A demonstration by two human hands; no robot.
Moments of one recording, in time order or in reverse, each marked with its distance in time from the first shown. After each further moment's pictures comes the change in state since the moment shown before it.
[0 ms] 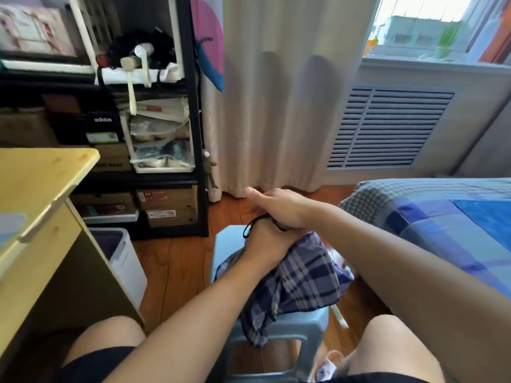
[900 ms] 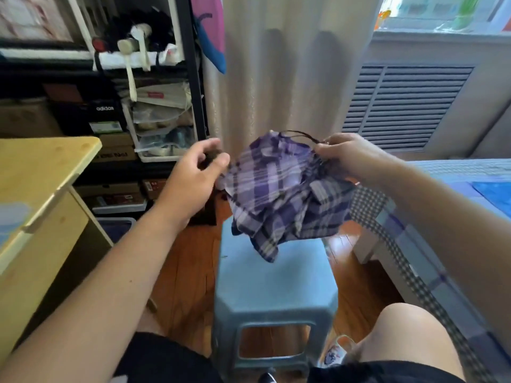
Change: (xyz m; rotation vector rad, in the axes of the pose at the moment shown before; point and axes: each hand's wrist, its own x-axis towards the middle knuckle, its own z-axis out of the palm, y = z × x) left_hand 0.016 0.022 -0.139 -0.020 0.148 0.141; right_hand -0.015 0.059 -0.067 0.635 0.343 -0.015
